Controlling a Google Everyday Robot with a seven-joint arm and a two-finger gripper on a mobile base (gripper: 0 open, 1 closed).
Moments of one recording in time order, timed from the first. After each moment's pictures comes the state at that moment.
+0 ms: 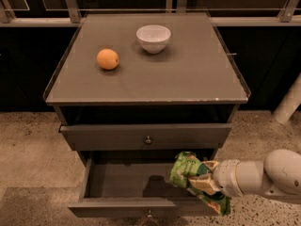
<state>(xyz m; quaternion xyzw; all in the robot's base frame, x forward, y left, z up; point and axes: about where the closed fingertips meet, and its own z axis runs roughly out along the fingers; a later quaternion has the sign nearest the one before) 0.416 -0.160 0.615 -0.40 0.82 0.25 0.32</state>
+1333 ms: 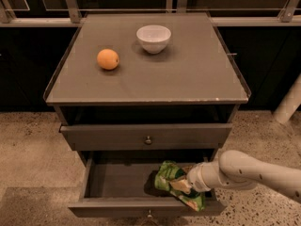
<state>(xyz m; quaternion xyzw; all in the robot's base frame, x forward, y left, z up) 0.467 -0.119 0.473 -0.39 0.84 0.27 0.25</state>
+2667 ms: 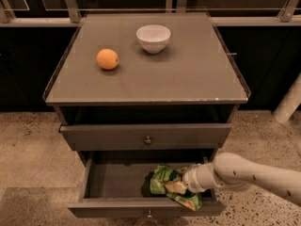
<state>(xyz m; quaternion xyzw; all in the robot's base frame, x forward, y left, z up) 0.473 -0.104 0.454 -0.39 0.84 0.27 0.26</state>
